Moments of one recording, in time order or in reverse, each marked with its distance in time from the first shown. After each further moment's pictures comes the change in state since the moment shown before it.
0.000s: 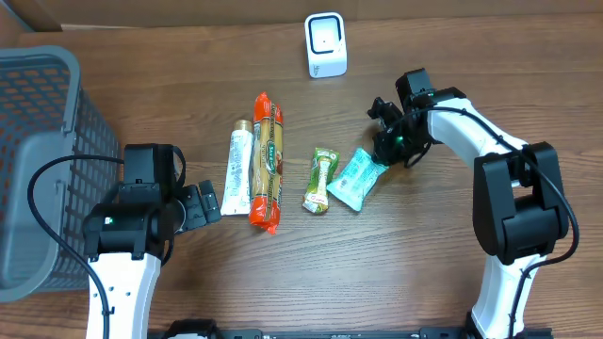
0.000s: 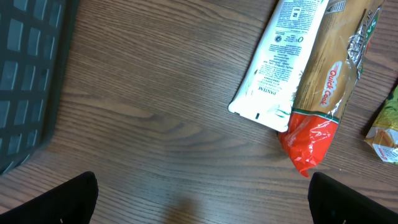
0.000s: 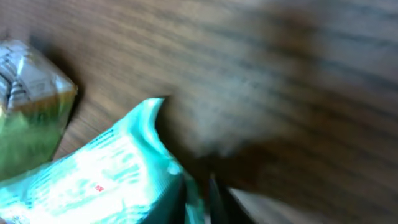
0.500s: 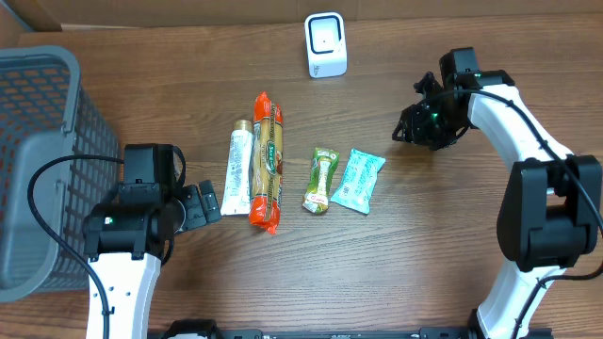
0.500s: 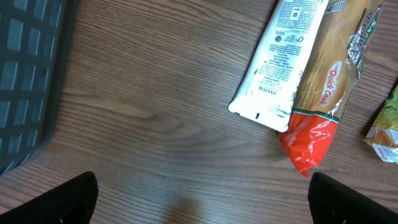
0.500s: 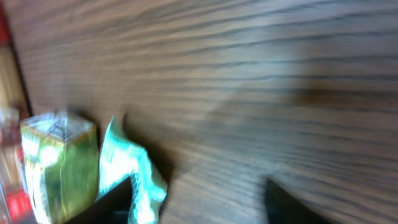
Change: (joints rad) left arm 0.000 0.000 0.000 0.000 0.000 0.000; right arm -0.141 -0.082 0.082 -0.116 -0.033 0.251
